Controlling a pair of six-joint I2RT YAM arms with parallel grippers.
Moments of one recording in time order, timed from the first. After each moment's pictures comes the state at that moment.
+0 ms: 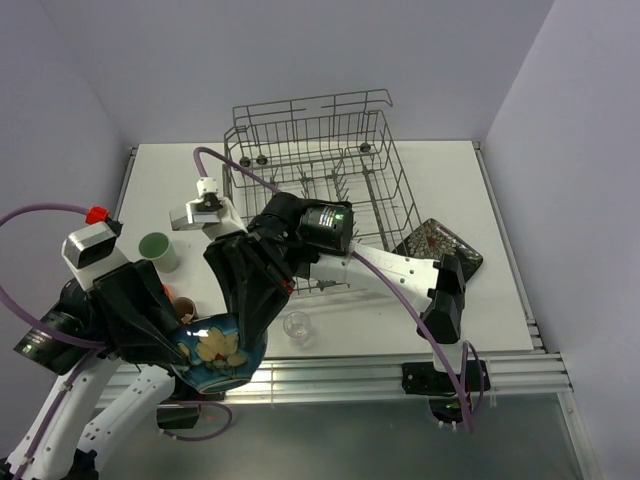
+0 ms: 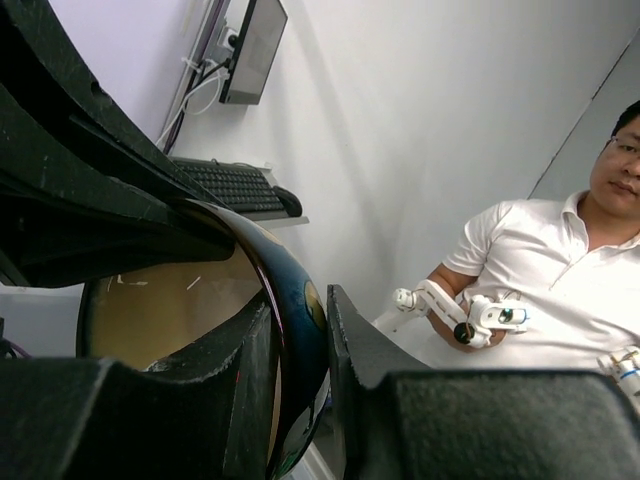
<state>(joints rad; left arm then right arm) -0.42 0.61 0.90 1.21 1.09 -2.00 1.22 1.90 1.93 1.37 -1.33 2.07</state>
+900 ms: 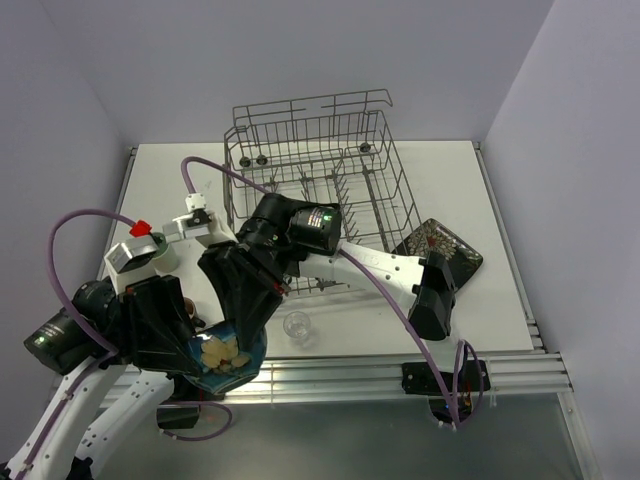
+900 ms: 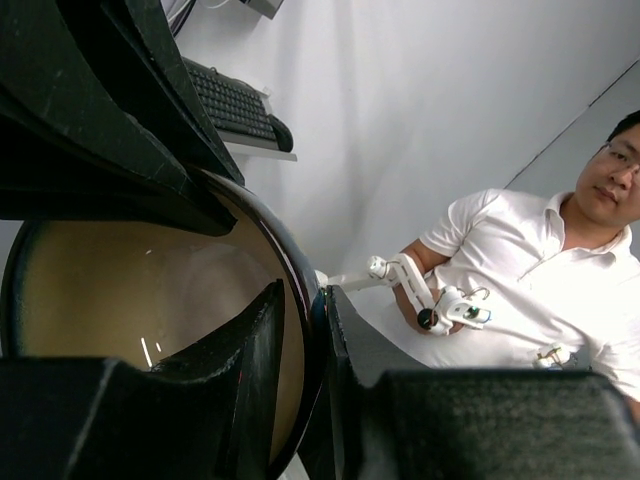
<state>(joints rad) -0.46 0.52 0.79 1.01 1.24 -2.01 1.21 1.97 1.96 1.44 -1.47 2.09</state>
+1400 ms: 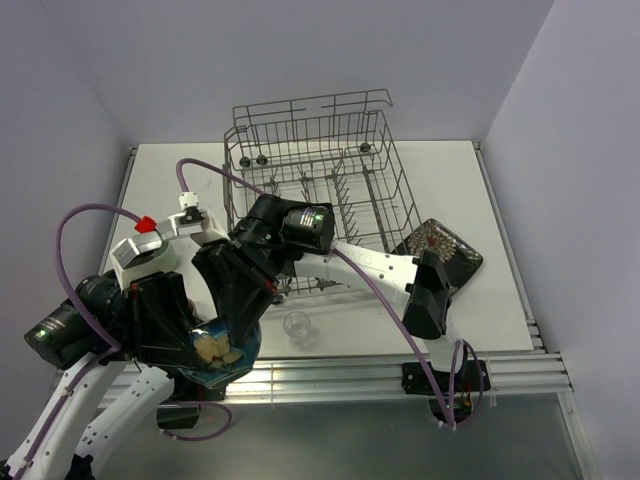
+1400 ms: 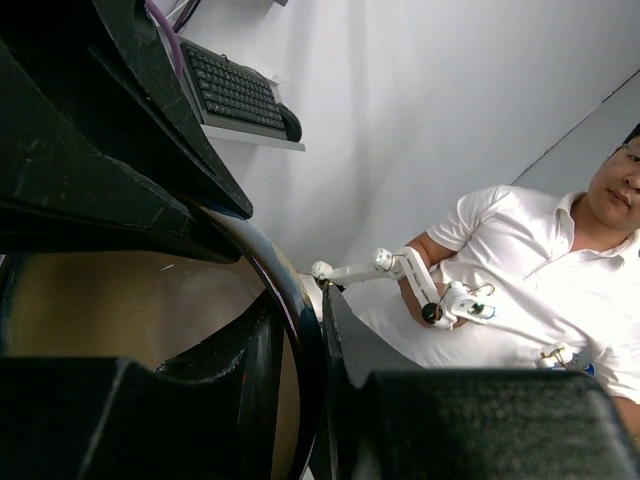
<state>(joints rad) -0.46 0.56 0.82 1.00 1.28 -2.00 1.20 1.99 1.96 1.42 -1.45 2.09</state>
